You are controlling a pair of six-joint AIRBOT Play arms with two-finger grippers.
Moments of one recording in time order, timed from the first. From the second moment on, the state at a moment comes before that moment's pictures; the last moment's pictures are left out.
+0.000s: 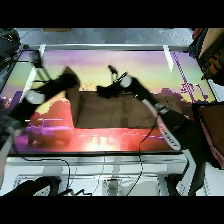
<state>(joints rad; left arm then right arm) -0.23 -1.20 1.04 0.82 -0.31 -1.20 0.45 -1.94 1.88 -0.93 0.97 1.64</state>
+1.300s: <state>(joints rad) 0.02 -1.42 1.04 0.86 -0.83 -1.13 0.01 -1.70 1.88 -1.25 1.31 1.46</state>
